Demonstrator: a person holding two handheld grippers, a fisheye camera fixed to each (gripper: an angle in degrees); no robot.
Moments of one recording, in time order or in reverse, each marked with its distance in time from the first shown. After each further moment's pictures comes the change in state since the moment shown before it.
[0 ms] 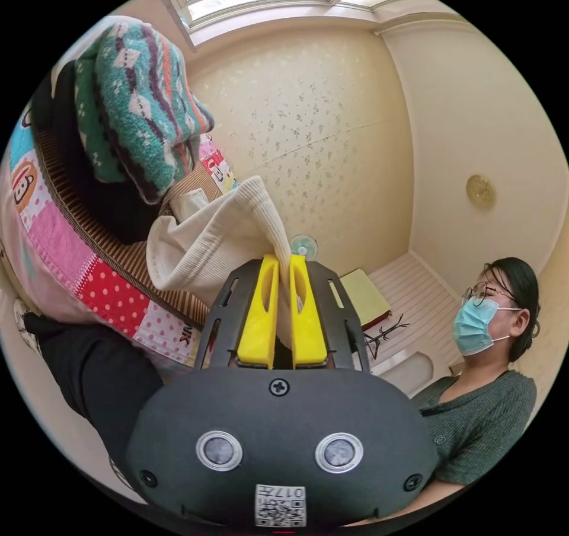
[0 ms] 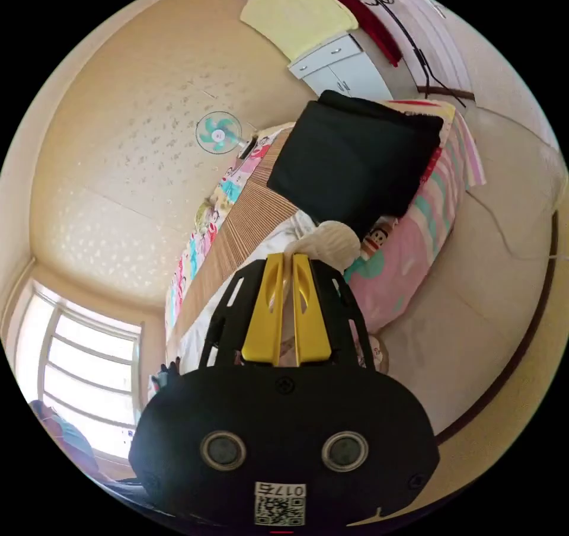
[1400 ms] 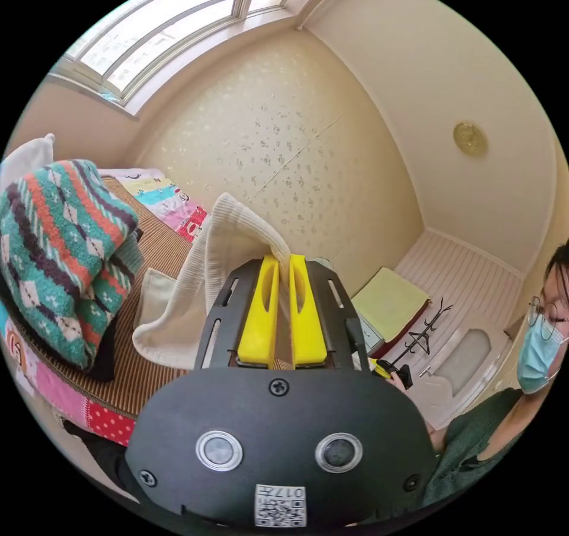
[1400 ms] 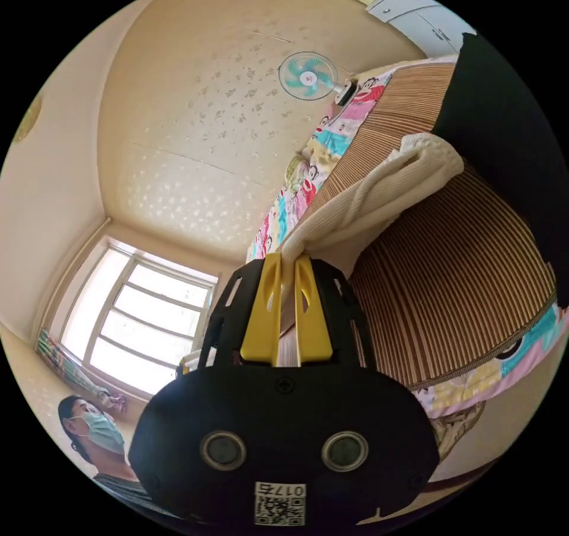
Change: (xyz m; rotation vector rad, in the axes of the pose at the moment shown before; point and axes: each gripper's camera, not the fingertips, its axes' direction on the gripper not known) left arm 0.111 -0.089 0.086 0.122 -0.119 0.314; right arm -0.138 -0.025 0.165 -0.280 -0.396 -0.209
